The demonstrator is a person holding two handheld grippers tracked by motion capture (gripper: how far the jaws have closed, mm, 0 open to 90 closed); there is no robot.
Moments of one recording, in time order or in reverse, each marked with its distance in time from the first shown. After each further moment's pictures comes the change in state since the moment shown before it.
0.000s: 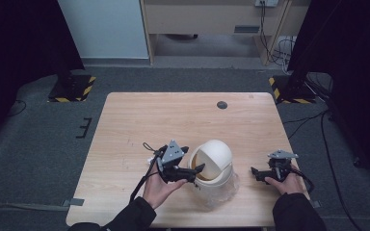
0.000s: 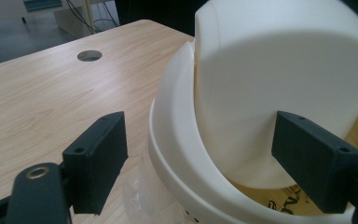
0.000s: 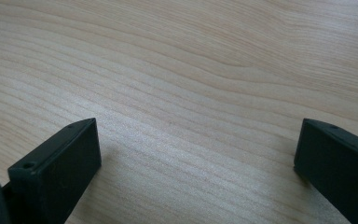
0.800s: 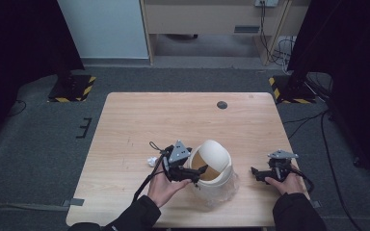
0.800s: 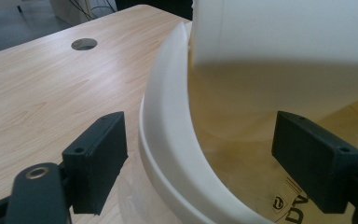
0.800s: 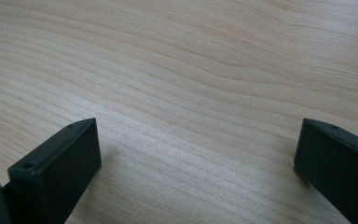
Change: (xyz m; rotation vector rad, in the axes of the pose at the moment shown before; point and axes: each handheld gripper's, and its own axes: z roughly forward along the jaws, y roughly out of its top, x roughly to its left) left arm -0.003 0.000 0.012 0.047 0.004 0.018; right arm 0.000 0.000 0.000 0.000 0.000 0.000
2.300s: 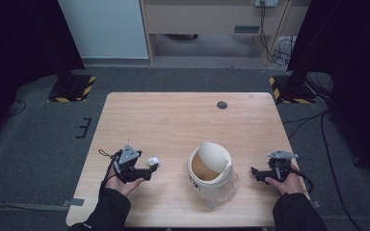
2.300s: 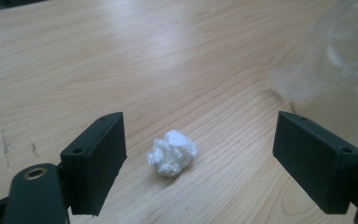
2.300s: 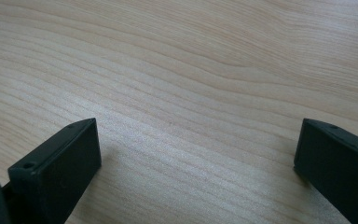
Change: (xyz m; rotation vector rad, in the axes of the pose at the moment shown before) left arm 0.092 -0.083 -0.074 0.093 0.231 -0.112; right arm 0.000 0.000 0.000 0.000 0.000 0.000
